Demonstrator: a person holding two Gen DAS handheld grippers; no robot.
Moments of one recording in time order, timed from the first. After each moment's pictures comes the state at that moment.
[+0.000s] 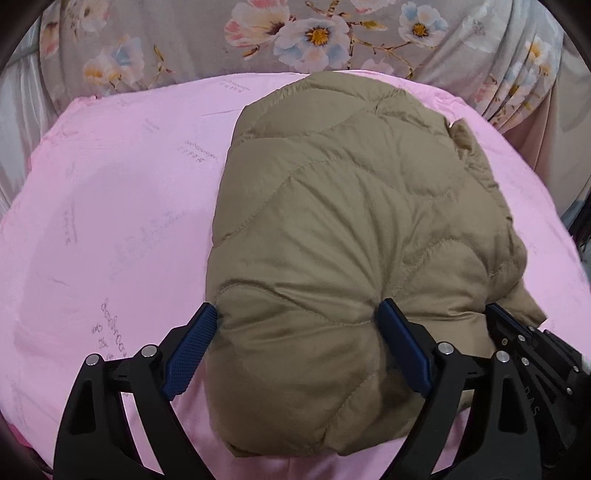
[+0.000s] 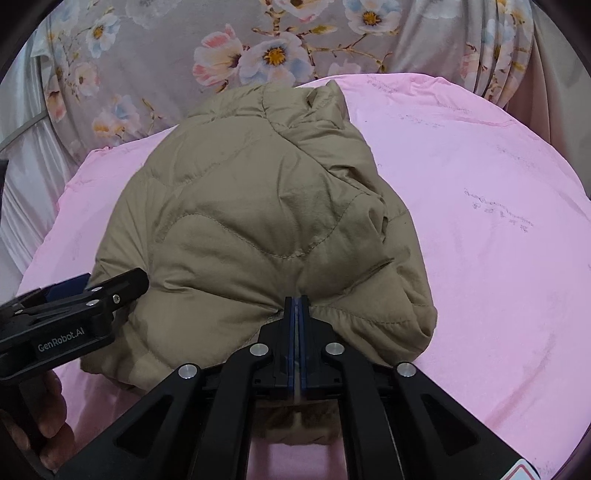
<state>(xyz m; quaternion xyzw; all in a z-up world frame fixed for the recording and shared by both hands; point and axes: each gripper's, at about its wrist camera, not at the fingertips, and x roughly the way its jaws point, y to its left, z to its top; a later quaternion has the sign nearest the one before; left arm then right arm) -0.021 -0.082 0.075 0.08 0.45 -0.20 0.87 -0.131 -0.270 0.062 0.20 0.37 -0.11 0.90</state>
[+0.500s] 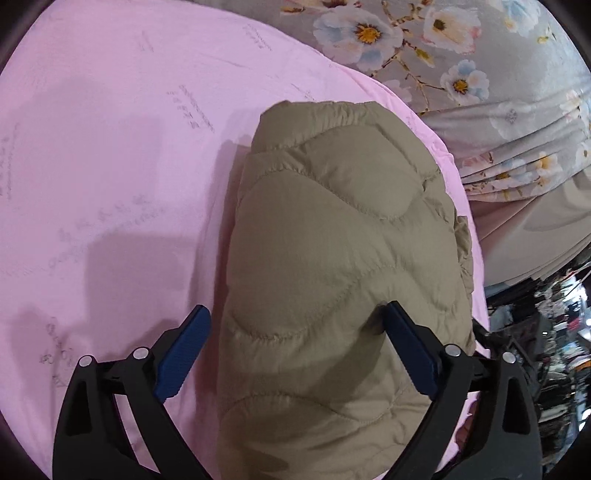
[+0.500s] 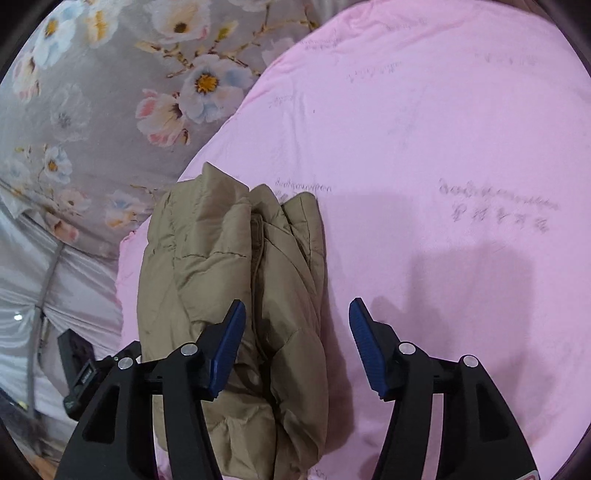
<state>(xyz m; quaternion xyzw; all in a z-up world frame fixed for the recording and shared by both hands) 0.084 -0.039 0.065 -0.14 0.56 -0.27 0.77 -0.086 -0.418 0.039 0.47 0.39 -0.02 0.79</state>
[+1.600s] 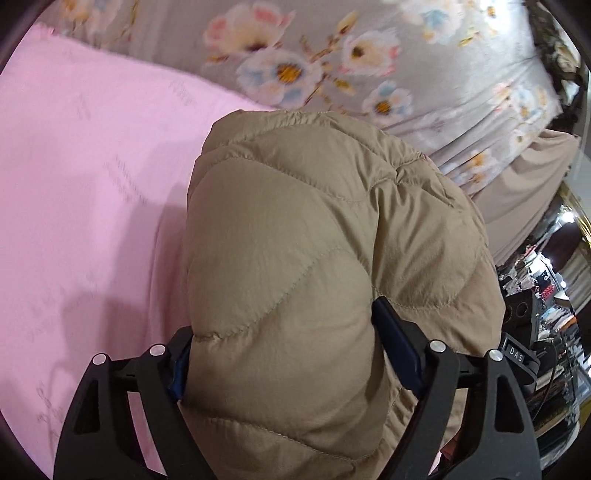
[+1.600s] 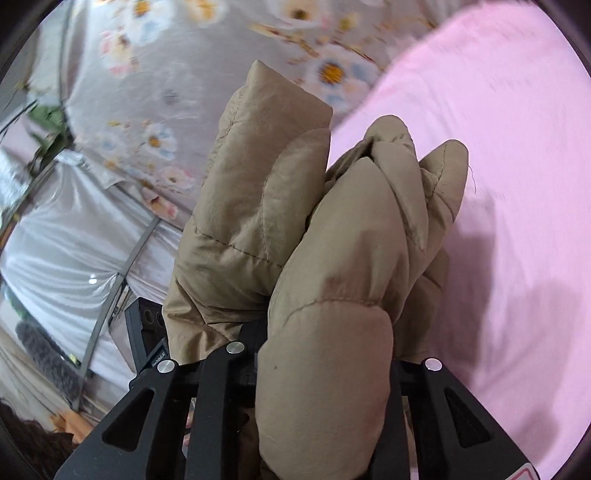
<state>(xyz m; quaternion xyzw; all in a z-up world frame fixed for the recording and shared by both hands) 0.080 -0.048 0.128 -0.14 0.44 -0.39 0.80 -0.057 -0.334 0.136 0.42 0.27 0.14 0.85</state>
